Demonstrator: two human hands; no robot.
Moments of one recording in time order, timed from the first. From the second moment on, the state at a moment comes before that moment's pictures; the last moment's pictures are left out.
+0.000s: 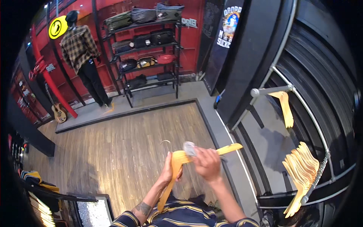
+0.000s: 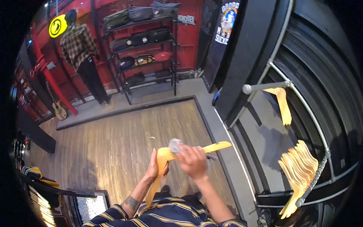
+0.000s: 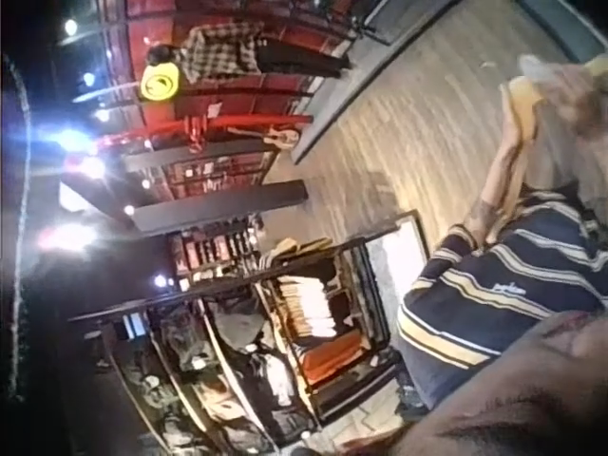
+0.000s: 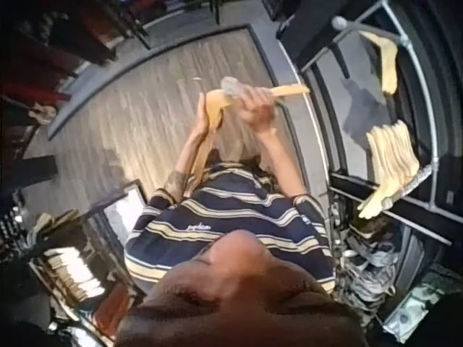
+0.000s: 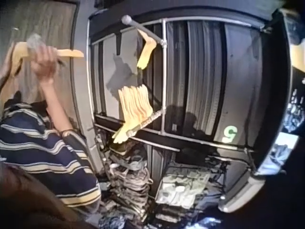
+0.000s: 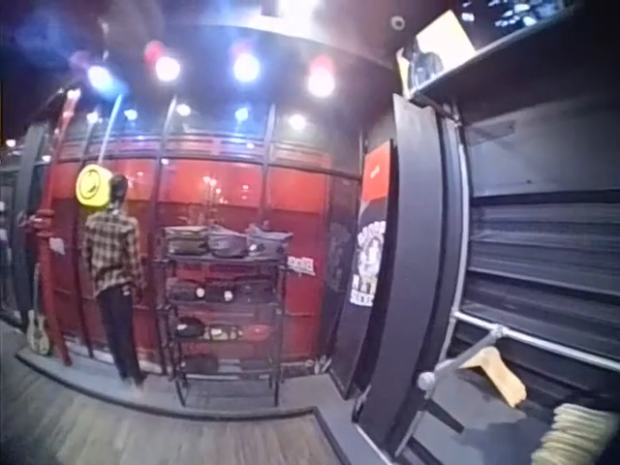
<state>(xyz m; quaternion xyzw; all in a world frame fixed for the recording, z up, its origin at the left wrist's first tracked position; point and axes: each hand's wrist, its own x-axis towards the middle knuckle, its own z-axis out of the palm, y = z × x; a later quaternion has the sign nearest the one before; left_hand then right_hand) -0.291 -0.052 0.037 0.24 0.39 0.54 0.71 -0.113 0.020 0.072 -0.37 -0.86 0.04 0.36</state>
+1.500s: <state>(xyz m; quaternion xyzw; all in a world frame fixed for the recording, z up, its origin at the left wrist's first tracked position) -0.357 0.023 -0.071 0.24 -0.16 0.44 0.85 -0.195 0.028 0.082 -0.36 -0.85 0.10 0.38</state>
